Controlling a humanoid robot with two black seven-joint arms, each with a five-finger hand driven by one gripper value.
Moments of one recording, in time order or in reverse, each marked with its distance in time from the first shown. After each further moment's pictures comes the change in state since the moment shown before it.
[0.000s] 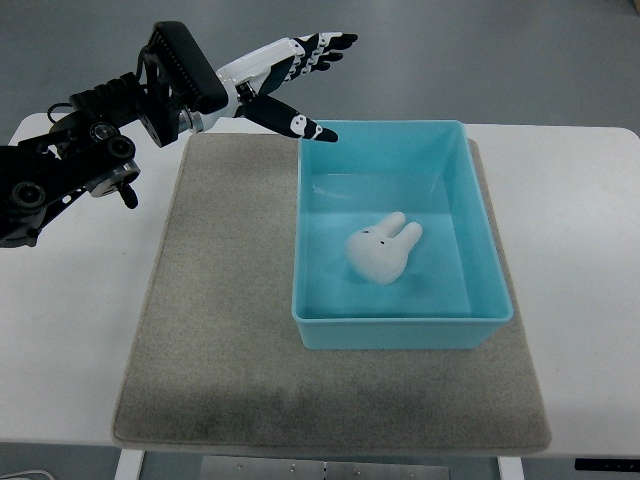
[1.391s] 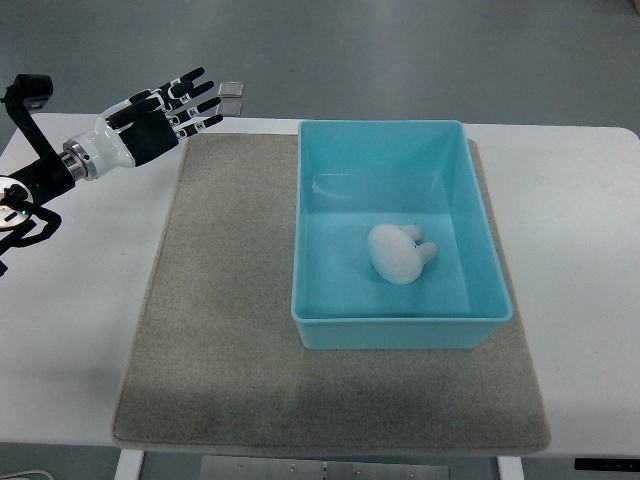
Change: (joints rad) left arm 0.187 0.089 -0.041 0.337 -1.181 -0.459 0.427; right arm 0.000 0.000 0.000 0.000 0.000 0.000 0.000
